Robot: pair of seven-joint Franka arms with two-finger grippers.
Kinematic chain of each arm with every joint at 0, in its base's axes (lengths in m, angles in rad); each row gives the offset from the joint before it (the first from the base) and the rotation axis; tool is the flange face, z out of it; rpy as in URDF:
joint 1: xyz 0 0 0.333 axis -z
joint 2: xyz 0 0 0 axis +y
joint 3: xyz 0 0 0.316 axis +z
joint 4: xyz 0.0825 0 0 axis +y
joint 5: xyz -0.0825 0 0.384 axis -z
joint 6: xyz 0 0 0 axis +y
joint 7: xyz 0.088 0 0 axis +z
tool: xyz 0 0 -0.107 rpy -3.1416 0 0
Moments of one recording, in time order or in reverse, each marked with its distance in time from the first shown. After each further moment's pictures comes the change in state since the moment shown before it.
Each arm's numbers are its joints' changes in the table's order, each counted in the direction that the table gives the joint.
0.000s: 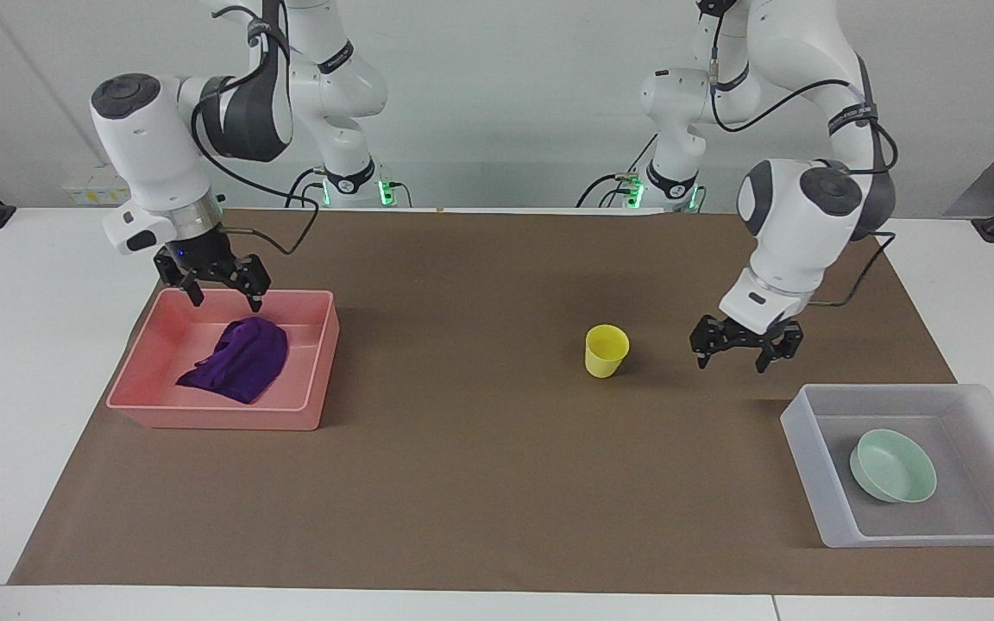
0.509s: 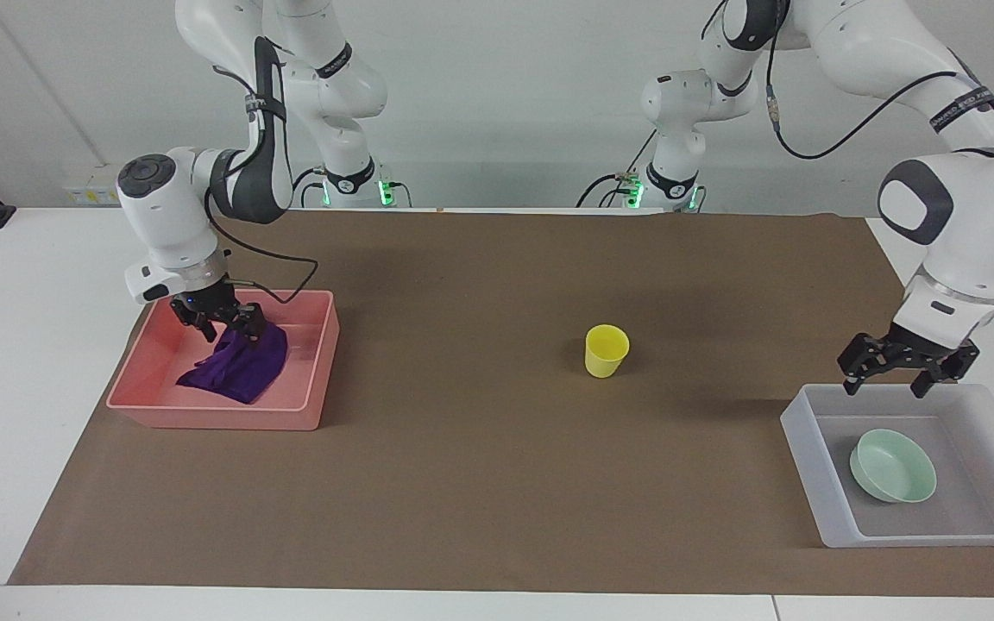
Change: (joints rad) left arm -0.250 0.130 0.007 -0.360 0.000 0.159 -0.267; right arm 0.058 0.114 -0.010 0.201 0.000 -0.338 0.002
